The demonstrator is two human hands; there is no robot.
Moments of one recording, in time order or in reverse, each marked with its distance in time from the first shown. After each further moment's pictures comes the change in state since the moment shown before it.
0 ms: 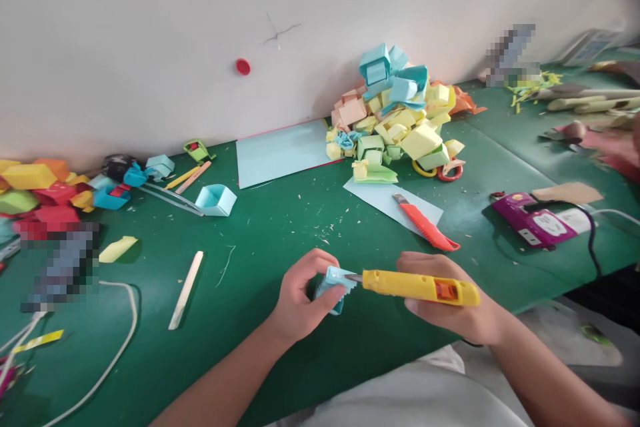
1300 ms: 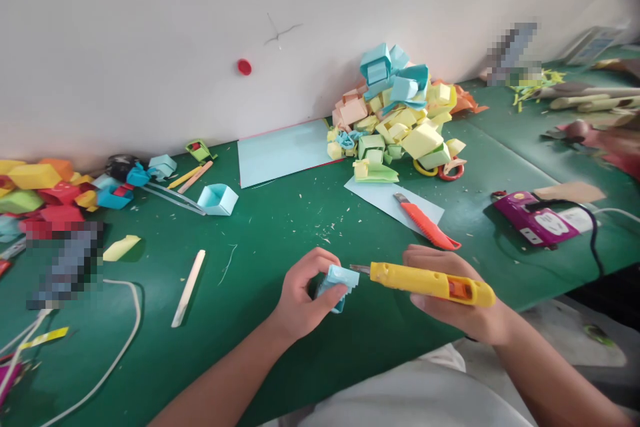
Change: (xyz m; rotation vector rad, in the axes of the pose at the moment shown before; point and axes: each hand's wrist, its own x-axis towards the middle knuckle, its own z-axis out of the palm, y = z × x) left_hand 0.000 0.000 0.001 0.016 0.004 0.016; right_hand -0.005 0.004 -0.002 0.003 0.072 -0.075
